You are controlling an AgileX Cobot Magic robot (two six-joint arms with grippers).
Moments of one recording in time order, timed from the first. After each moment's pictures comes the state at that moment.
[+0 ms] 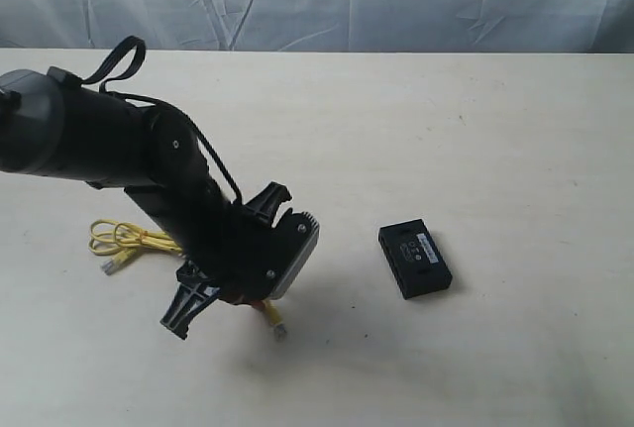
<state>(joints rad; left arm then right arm) -0.66 1.86 -0.95 -0.52 0.56 1.95 0.06 0.01 0.00 0.01 0.37 0.09</state>
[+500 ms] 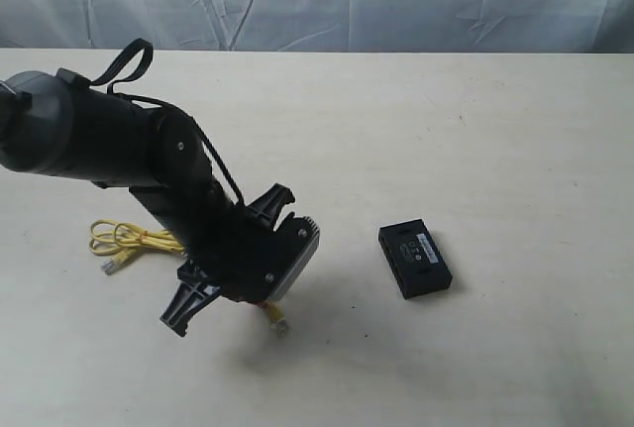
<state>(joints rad) -0.66 1.89 -0.96 -0.50 0.55 1.98 0.06 0.01 0.00 0.01 0.37 0.09</state>
